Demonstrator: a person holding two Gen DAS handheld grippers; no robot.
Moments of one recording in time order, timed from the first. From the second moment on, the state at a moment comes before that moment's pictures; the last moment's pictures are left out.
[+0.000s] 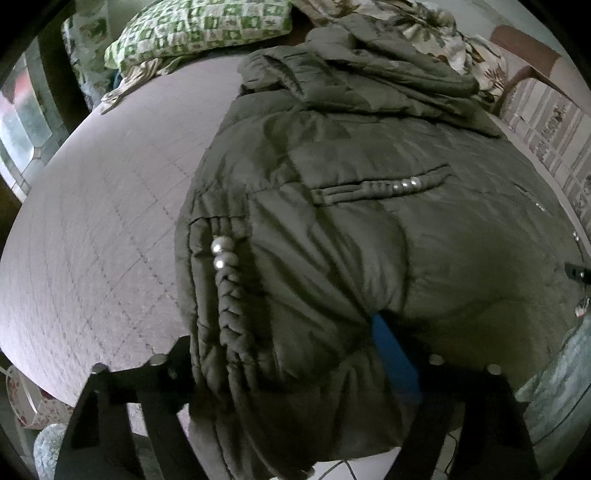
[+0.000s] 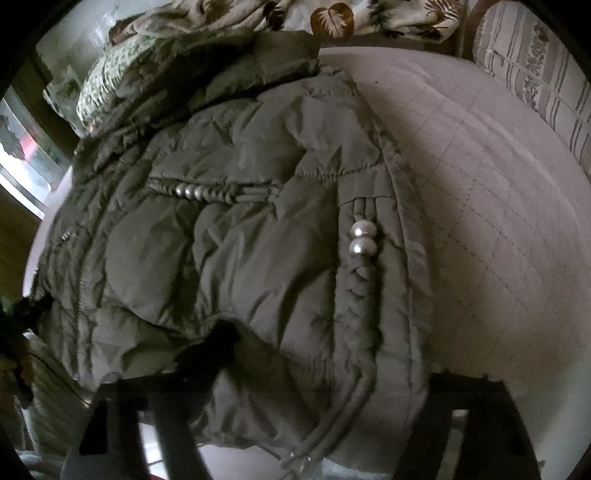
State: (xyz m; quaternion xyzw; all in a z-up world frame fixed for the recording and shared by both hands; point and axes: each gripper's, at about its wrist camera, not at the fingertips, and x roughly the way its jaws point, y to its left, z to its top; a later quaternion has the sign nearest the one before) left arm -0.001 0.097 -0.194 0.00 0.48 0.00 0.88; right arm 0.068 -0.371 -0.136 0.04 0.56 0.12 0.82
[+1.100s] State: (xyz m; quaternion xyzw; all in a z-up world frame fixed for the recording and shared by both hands) left arm 0.000 0.119 -0.088 -0.09 0.40 -0.05 0.91; right arm 0.076 -0.382 -0.025 0.09 0.46 0.19 0.86
